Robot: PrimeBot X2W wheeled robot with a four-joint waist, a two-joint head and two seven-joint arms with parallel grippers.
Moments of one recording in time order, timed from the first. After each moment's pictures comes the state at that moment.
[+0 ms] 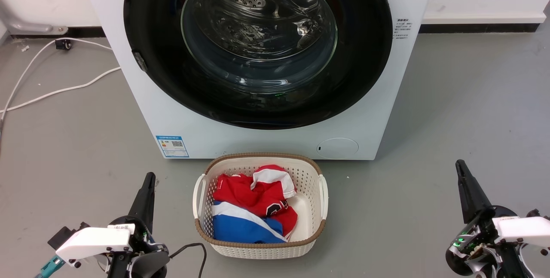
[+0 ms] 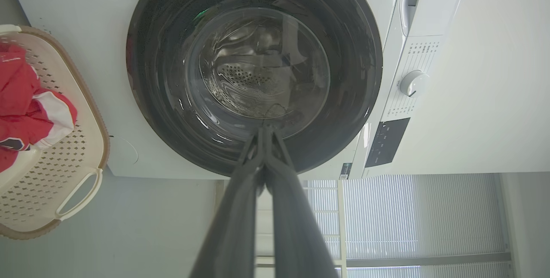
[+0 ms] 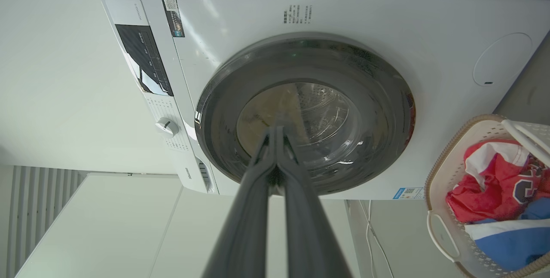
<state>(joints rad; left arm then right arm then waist) -0.10 0.05 0.11 0.25 -1.61 -0.13 0.11 -0.10 -0.05 -0.11 0.24 1.61 0.13 0.12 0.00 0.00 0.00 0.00</state>
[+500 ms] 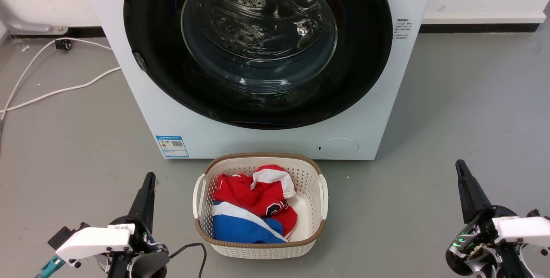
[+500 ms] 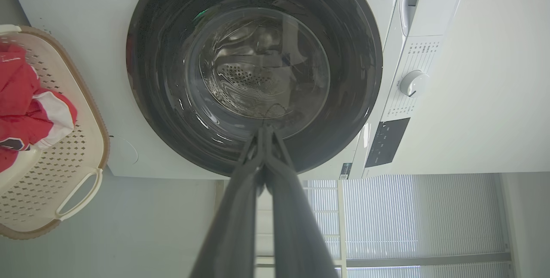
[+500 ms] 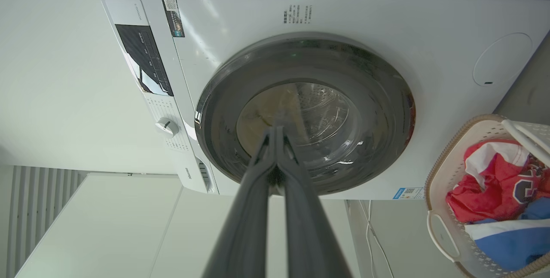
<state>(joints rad) -0.10 0.05 0.11 0.25 -1.61 -0.13 0.11 -0.10 -0.05 -0.11 0.24 1.61 0.13 0.12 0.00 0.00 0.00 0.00</state>
